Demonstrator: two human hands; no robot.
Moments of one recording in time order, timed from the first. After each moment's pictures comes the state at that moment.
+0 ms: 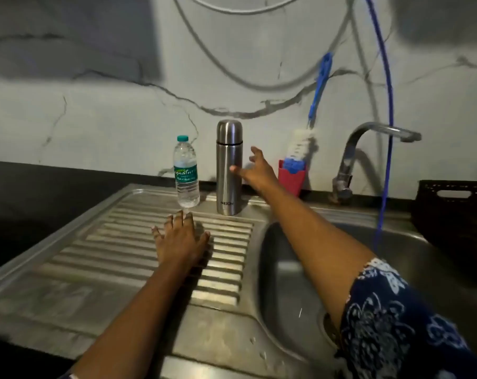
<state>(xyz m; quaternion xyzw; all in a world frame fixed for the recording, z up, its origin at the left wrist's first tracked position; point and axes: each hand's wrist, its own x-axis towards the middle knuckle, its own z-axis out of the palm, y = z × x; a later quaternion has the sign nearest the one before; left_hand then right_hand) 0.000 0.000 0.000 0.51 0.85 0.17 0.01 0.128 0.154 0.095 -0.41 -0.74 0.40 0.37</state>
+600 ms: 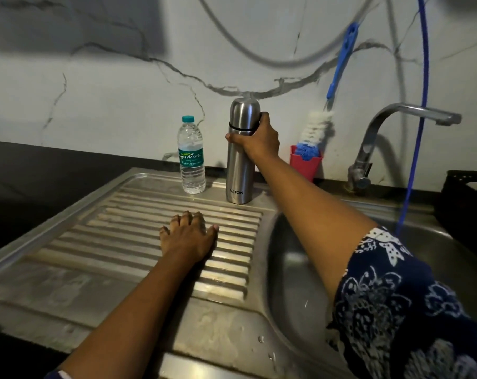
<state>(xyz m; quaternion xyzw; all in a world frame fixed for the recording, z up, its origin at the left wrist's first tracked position) -0.004 0.007 -0.017 0.52 0.85 0.13 0.05 0.094 0.170 0.113 -0.41 -0.72 0.28 0.48</state>
